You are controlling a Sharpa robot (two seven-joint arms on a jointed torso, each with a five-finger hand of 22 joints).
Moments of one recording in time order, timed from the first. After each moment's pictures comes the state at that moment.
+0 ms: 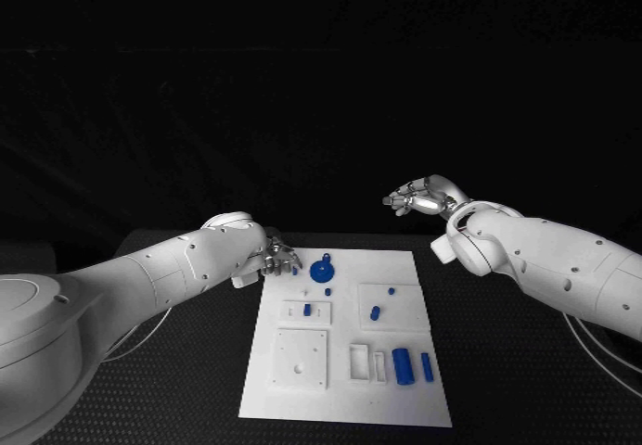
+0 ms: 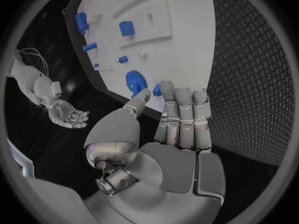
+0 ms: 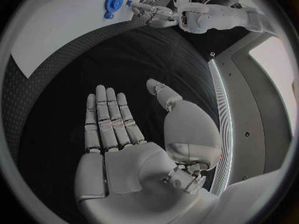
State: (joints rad) left arm 1.32 -0.36 -0.15 0.74 -1.00 0.13 -0.36; left_hand 0.79 0.04 0.37 -0.21 0.17 0.91 0.10 0.26 0.61 1.26 -0.01 0.73 0.68 1.09 -0.11 1.08 0.79 0.06 0.89 -0.12 0.89 1.31; right arm 1.30 -0.57 -0.01 1.00 -0.69 -0.32 0.12; right_hand 0.92 -0.16 0.51 -0.18 0.36 0.78 0.20 0.28 0.42 0.91 0.18 0.39 0.07 0.88 0.15 0.35 0.57 0.19 0.56 0.21 0.29 1.20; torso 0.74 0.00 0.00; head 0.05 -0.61
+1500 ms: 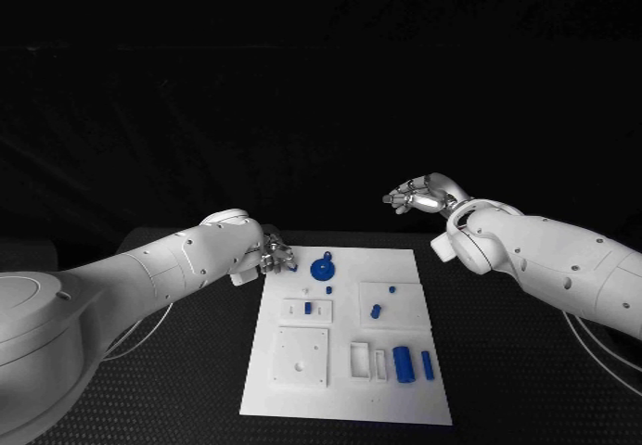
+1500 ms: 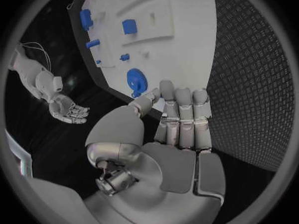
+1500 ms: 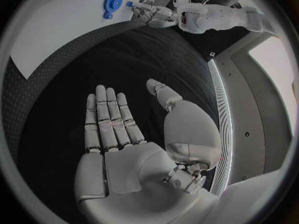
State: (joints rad) left arm 1.32 -0.36 -0.15 0.72 -0.96 0.15 -0.34; left_hand 0.94 0.07 0.58 -0.22 0.16 0.94 0.09 0.28 0.61 1.29 -0.02 0.73 0.67 1.09 -0.11 1.10 0.77 0.06 0.90 -0.12 0.89 1.31; right arm 1.30 -0.56 -0.01 1.00 -0.69 -0.32 0.12; right_hand 0.92 -0.16 0.51 -0.18 0.36 0.78 0.20 0.28 0.42 0.91 0.18 0.39 0.07 0.88 0.15 0.35 0.57 0.19 0.56 0.21 0.29 1.20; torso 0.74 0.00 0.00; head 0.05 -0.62
